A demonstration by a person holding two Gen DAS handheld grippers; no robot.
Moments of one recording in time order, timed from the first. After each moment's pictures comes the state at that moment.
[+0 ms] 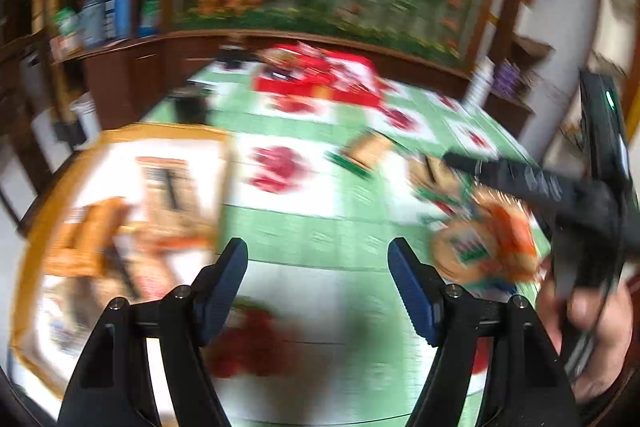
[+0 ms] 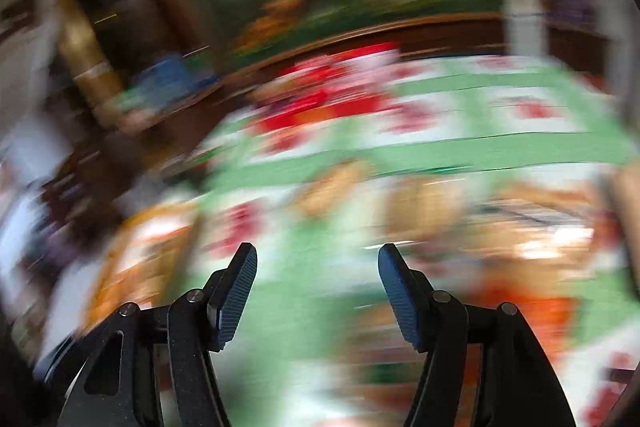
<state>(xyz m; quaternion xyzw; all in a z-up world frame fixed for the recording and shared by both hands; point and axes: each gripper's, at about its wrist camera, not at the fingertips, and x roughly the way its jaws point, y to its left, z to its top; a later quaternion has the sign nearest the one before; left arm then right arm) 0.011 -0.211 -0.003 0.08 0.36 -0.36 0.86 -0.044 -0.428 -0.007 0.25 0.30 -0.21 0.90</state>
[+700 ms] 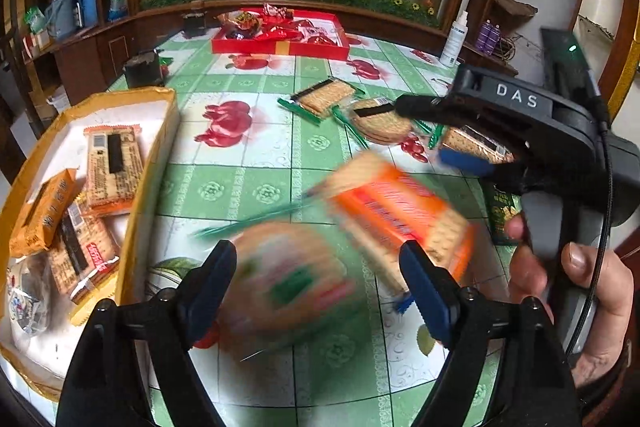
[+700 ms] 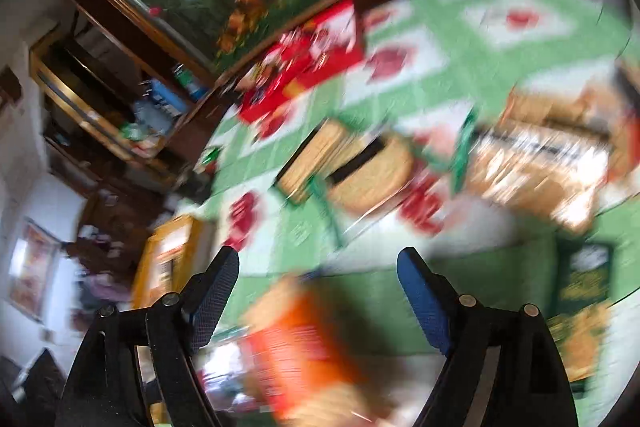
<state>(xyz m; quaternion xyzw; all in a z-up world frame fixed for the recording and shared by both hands) -0.006 -0.227 -0.024 0.10 0.41 -0.39 0.82 -0.046 -0.434 -0.034 0.37 0.30 -0.14 0.86</state>
